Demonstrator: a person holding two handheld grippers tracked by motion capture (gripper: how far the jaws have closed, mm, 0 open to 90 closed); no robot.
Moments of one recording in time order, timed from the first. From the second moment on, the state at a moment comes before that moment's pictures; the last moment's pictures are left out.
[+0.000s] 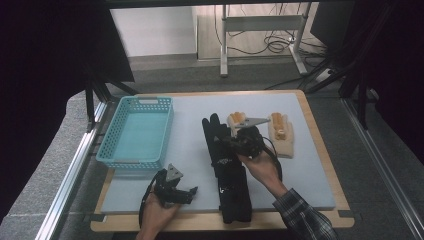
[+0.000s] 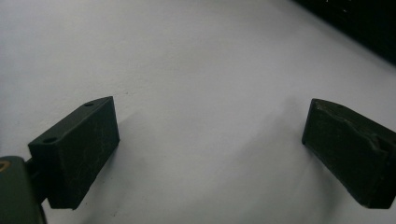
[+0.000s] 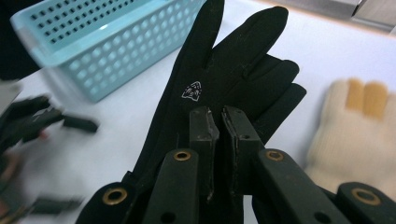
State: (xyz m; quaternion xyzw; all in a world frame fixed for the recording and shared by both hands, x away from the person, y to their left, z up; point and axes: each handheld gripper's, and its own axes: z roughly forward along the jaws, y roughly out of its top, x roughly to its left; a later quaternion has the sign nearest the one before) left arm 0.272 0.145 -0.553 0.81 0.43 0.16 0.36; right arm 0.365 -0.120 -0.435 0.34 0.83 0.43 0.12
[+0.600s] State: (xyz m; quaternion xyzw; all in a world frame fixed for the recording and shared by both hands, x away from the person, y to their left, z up) left arm 0.272 0.146 -0.553 0.81 0.43 0.16 0.36; right arm 0.261 -0.154 -0.472 0.39 0.81 0.42 0.12
